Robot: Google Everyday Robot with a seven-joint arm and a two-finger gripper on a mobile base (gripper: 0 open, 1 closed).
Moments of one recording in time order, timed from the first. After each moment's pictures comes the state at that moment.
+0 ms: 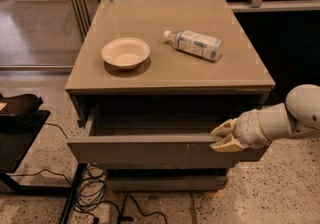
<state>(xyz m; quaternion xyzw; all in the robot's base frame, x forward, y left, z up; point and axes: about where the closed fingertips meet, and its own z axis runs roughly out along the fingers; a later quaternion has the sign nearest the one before) 0.491 -0.176 0.670 -0.62 0.69 0.19 0.32</state>
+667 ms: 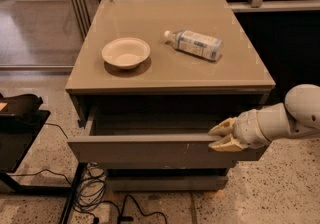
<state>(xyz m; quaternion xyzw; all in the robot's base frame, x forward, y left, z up) 0.491 -0.176 0.670 -0.62 0.69 0.19 0.32</state>
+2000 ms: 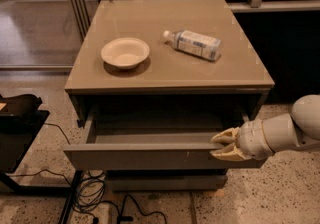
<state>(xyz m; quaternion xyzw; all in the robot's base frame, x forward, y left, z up) 0.461 -0.179 0.664 -0.61 0.69 0.21 0.32</state>
